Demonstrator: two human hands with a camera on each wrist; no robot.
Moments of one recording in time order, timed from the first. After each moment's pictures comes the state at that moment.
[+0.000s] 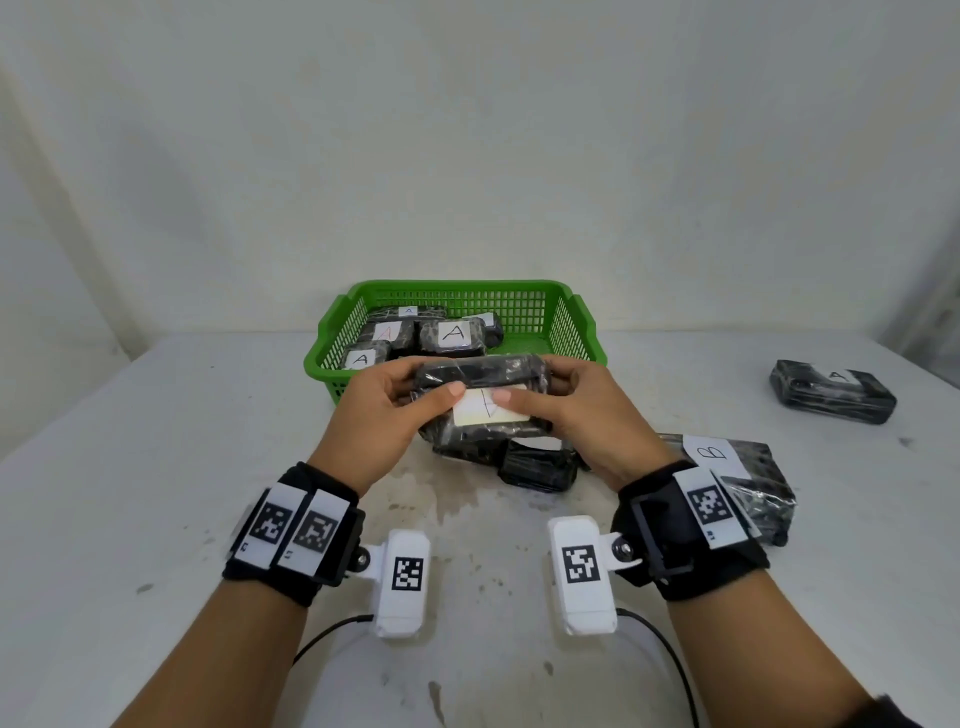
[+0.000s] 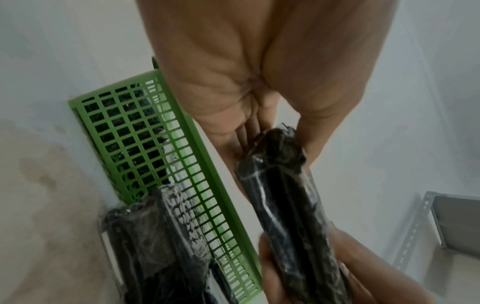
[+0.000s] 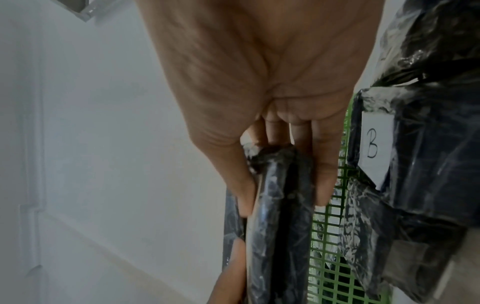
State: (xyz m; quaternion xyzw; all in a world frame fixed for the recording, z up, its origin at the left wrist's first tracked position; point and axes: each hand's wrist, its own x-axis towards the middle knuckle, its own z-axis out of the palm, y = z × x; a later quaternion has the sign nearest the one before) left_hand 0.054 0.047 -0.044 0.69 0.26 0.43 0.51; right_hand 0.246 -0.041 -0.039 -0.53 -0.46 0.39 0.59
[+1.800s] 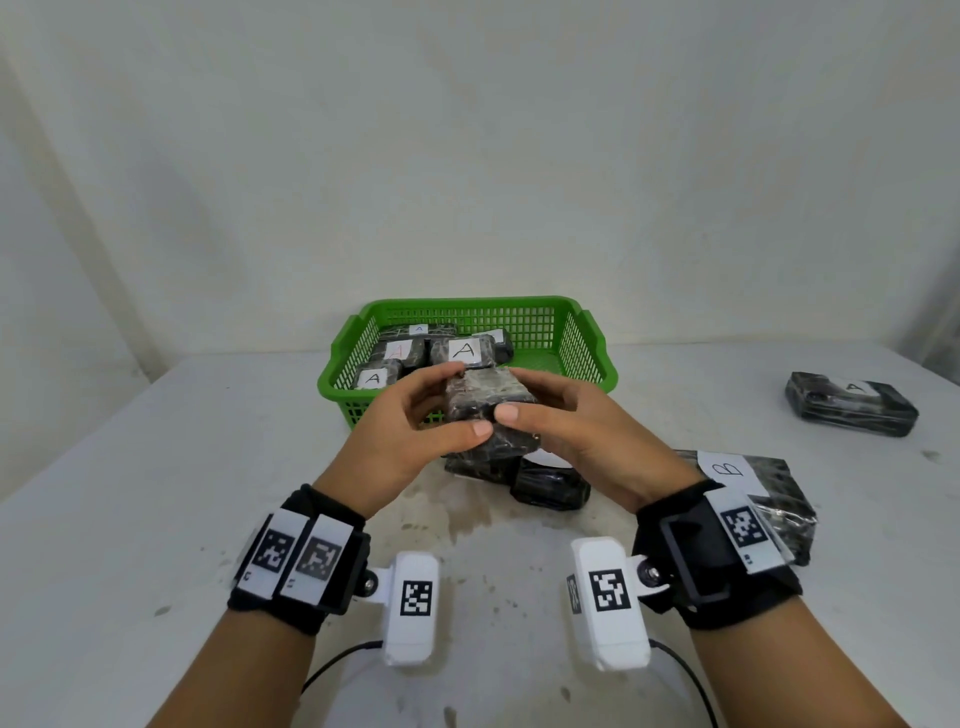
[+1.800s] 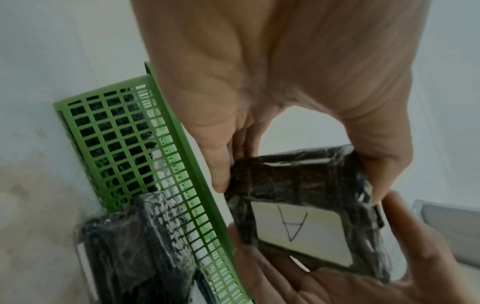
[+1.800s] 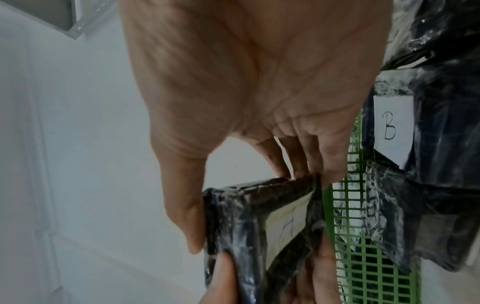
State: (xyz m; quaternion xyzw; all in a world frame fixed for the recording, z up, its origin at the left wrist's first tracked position) left_hand 0.051 0.045 -0.038 0.70 0.25 0.38 0.55; right_hand 0.244 -0.041 -0.035 -0.51 -0.50 0.43 0.55
